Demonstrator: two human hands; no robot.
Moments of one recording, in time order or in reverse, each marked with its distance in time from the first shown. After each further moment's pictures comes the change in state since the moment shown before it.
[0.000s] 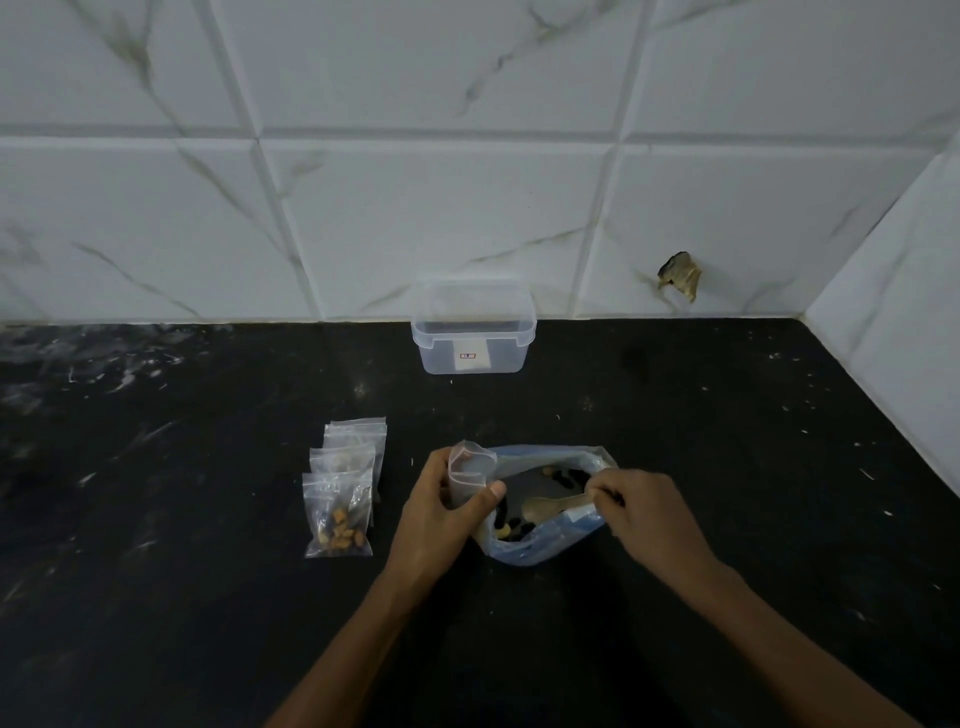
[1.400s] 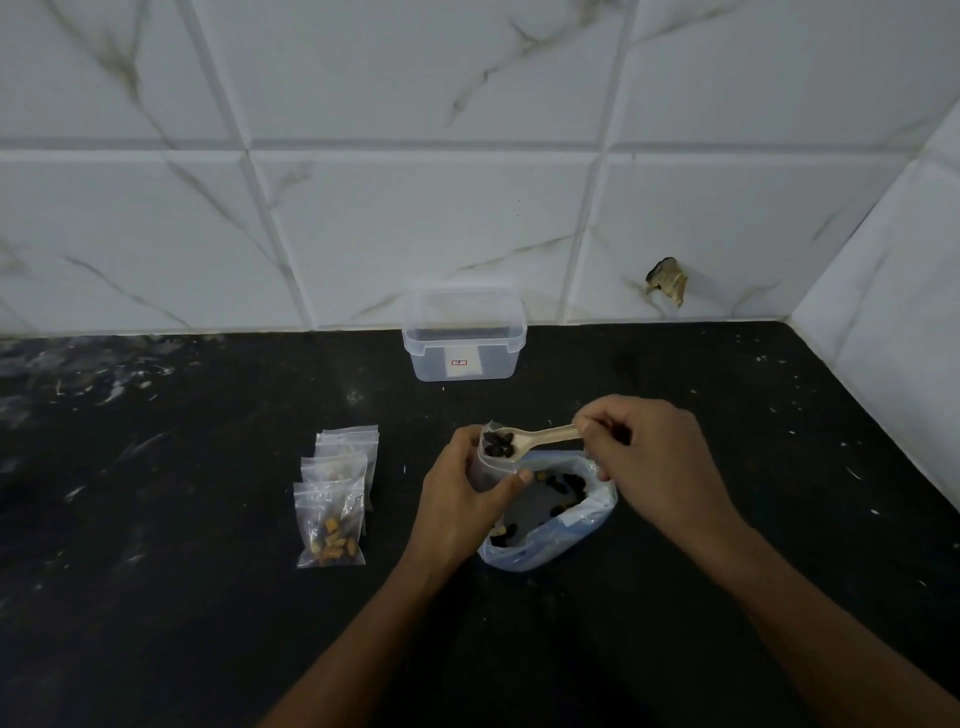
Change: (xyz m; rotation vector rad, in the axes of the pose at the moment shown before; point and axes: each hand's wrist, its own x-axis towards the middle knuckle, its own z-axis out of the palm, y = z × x) left_hand 0.017 0.024 0.022 0.169 0.012 0.123; right_hand -0.010 -0.065 -0.069 0.208 0.260 -0.126
